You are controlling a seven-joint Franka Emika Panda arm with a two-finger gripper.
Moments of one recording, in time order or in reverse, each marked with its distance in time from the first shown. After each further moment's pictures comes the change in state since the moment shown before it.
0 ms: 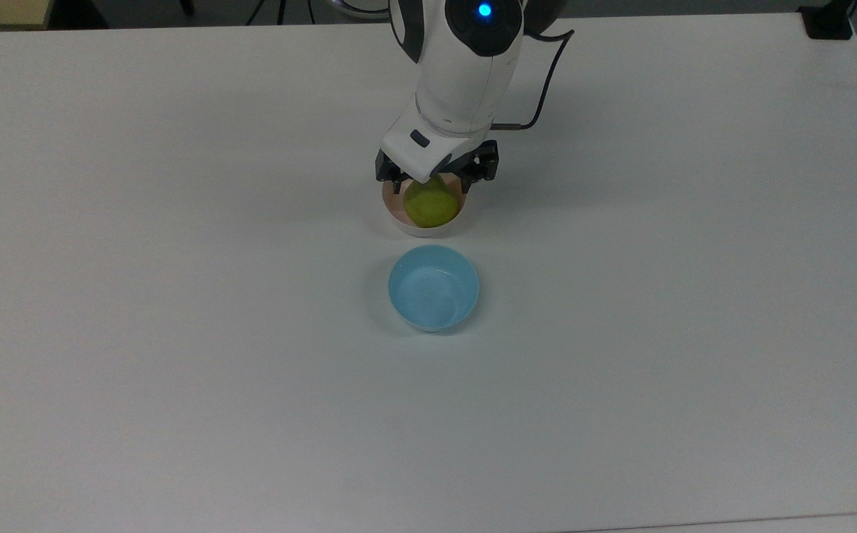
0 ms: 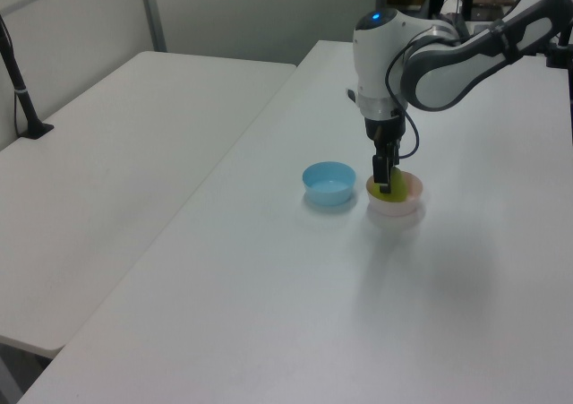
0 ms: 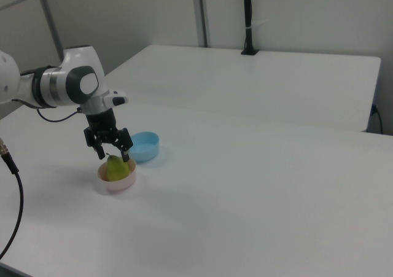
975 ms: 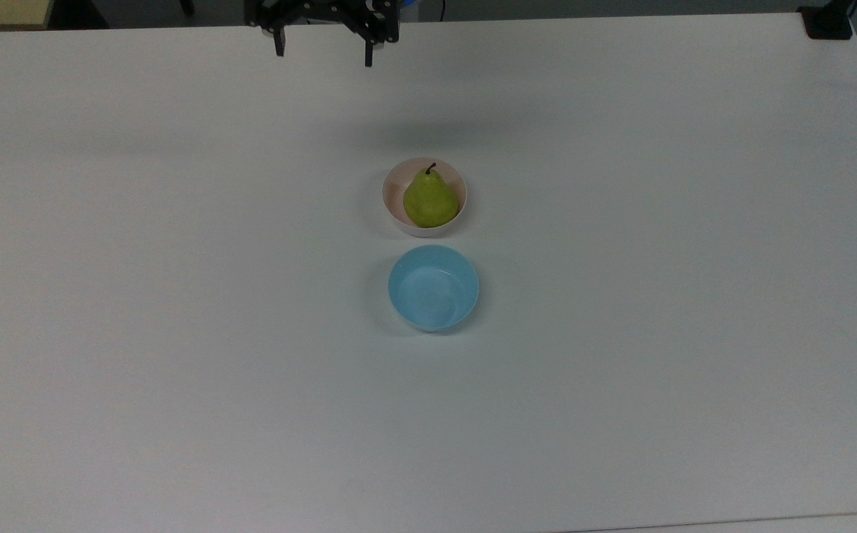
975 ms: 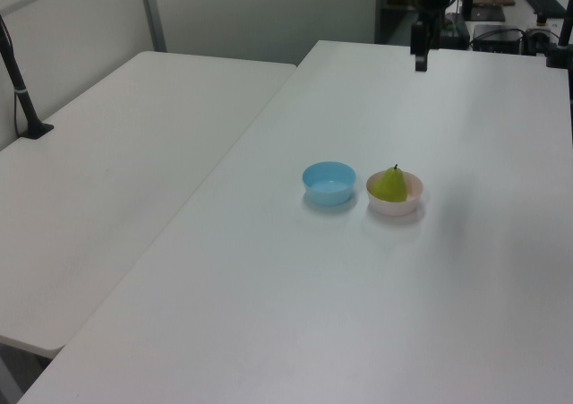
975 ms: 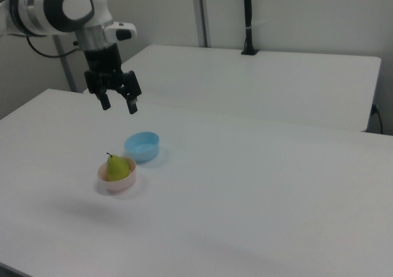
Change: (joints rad) arm -0.167 -0.286 -0.023 0.166 0.000 -0.388 -0.096
